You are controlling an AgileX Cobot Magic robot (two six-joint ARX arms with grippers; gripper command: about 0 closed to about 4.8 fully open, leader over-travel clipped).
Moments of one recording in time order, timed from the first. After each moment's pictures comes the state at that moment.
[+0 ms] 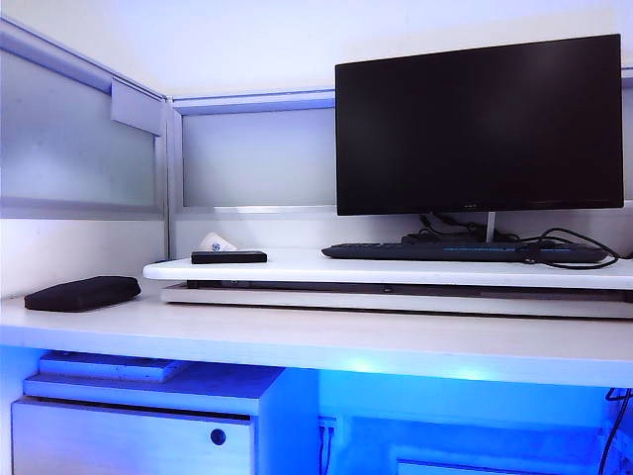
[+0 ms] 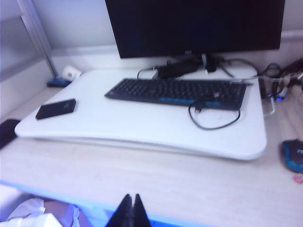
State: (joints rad) left arm -0.16 0.01 0.69 -0.77 -0.04 -0.11; right arm -0.03 0.11 0.70 -0.67 -0.18 0.16
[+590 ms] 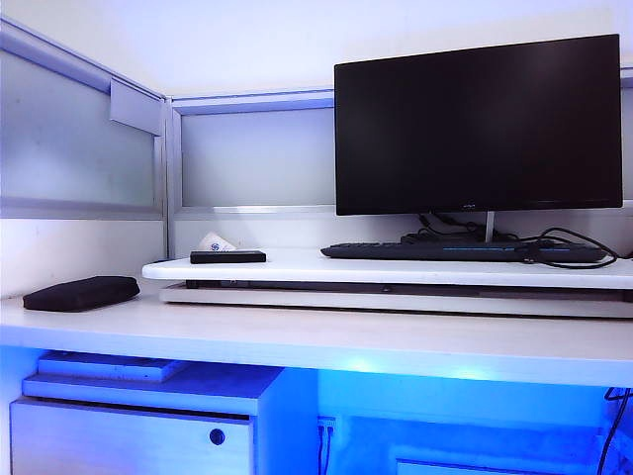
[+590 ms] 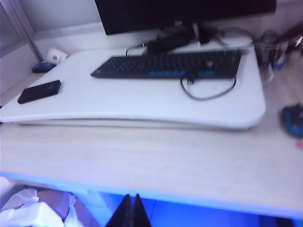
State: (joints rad) left arm -0.16 0.00 0.49 -0.61 0.03 -0.11; right arm -0.03 0.01 0.49 -0.62 -0.15 0.20
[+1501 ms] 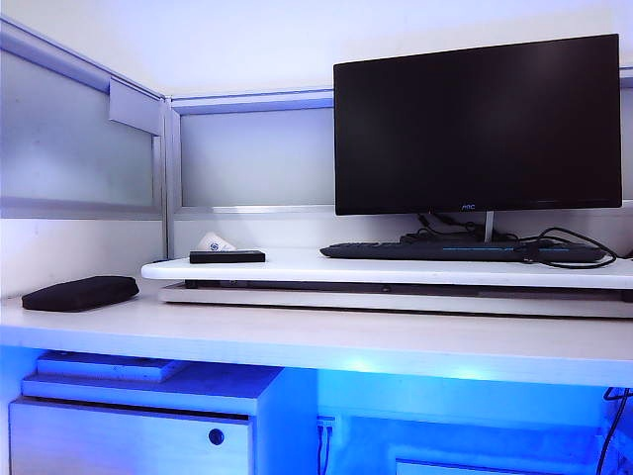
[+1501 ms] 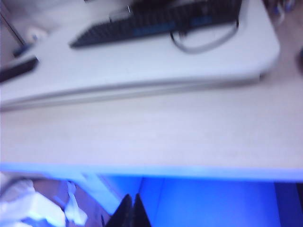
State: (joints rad) left arm -0.16 0.00 0.07 -0.18 0.05 -0.19; right arm -0.03 0.01 0.13 -0.34 -0.15 0.29
